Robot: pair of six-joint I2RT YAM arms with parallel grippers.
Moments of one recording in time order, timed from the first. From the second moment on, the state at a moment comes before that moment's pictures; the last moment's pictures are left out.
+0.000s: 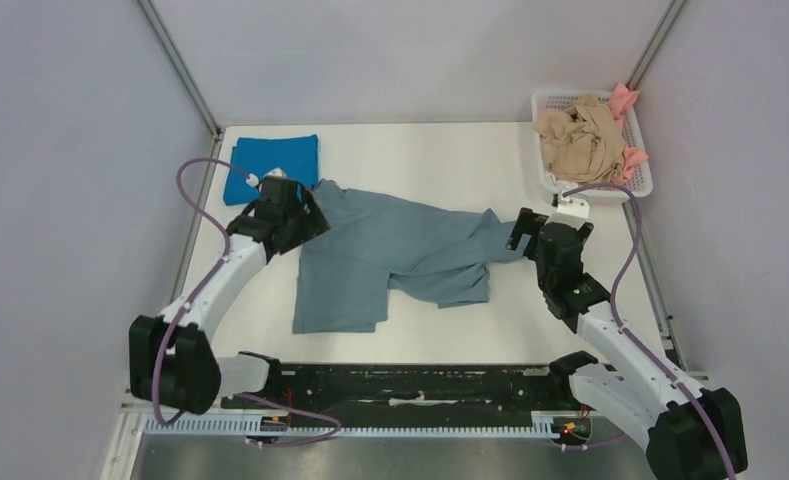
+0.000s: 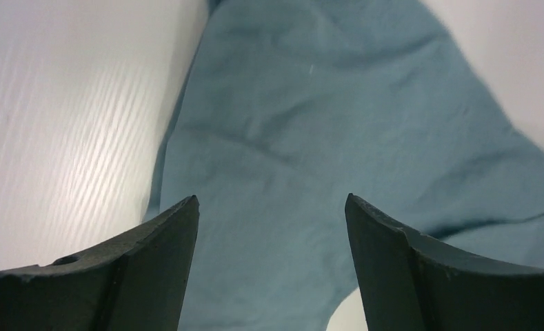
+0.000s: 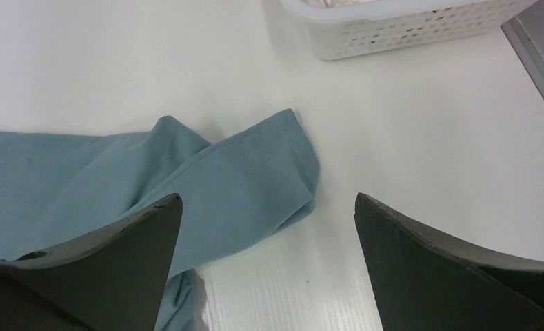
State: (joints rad) left arm -0.20 1.35 1.00 -0.50 -0.10 -0.63; right arm 0.34 0.89 0.49 -0.01 0.49 0.31
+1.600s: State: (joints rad) left arm -0.33 0.93 0.47 -0.71 -0.18 -0.89; right arm 0.34 0.90 0.41 0.02 0.50 0.32
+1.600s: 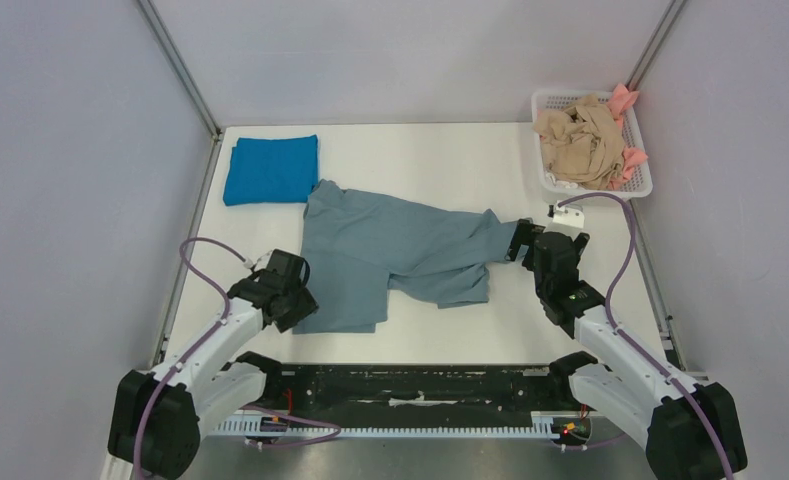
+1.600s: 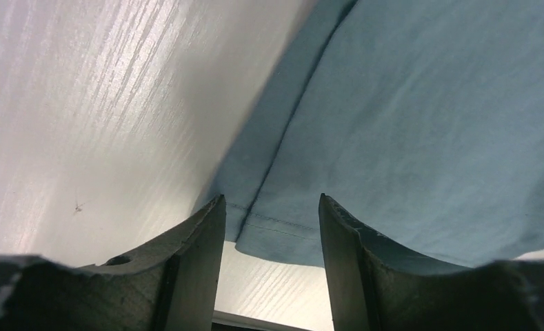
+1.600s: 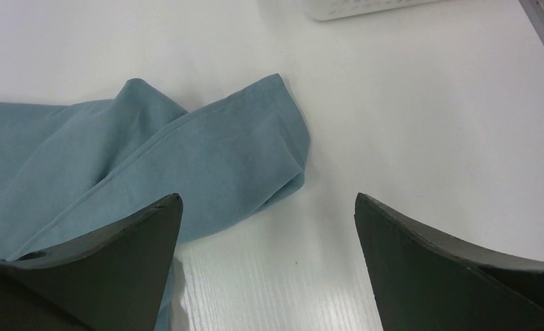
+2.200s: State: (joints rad) left arm -0.33 0.89 0.46 -0.70 -0.09 -0.89; right arm 0.34 0.91 0.41 0.02 0.50 0.32
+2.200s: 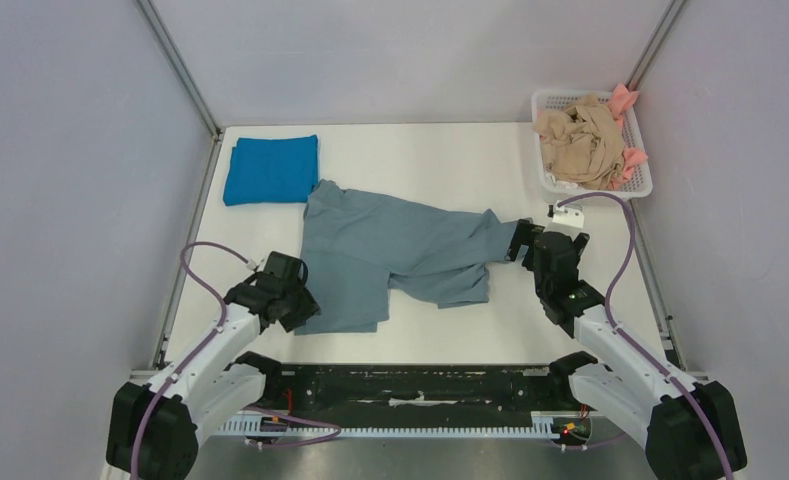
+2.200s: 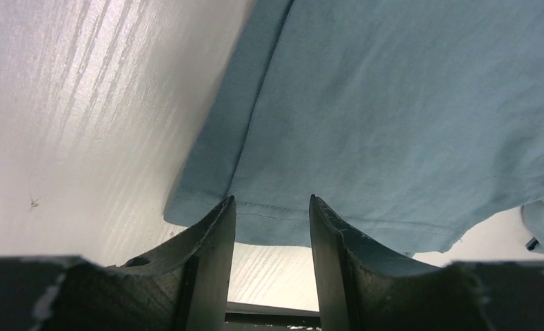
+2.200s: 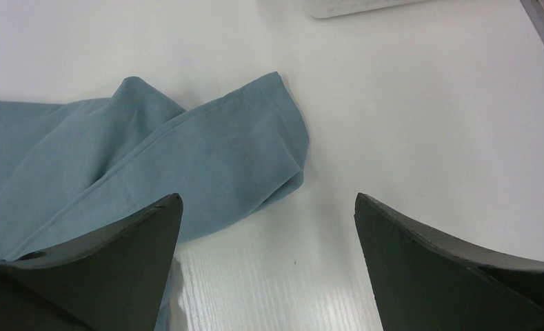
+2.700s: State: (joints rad) left arm -0.33 0.96 0.46 -0.73 -0.11 -0.89; right arm 0.34 0.91 0.41 0.02 0.50 0.31
